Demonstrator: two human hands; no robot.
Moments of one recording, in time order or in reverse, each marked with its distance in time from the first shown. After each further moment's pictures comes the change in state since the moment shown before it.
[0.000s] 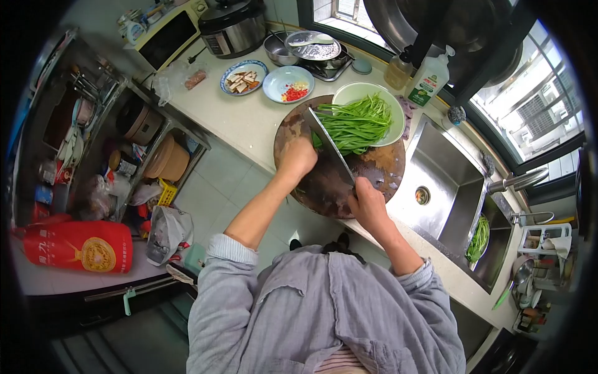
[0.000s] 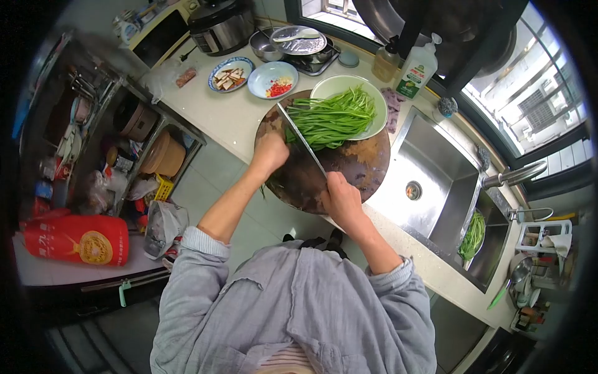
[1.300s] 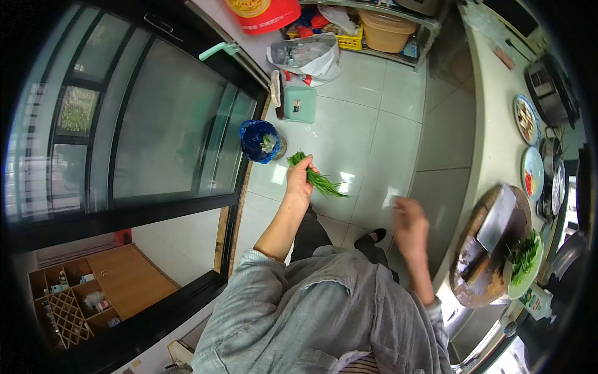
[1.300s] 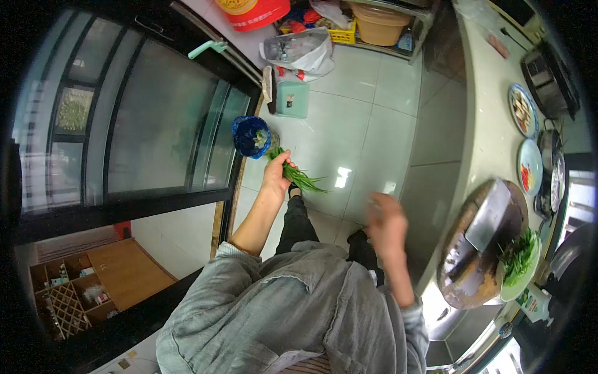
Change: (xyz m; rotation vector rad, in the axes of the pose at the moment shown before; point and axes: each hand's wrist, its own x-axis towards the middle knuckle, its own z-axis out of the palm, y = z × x) left_hand -0.448 -0.256 0.056 -1.901 1.608 -1.155; right_hand -0.072 -0.177 0.169 0.393 -0.812 -0.327
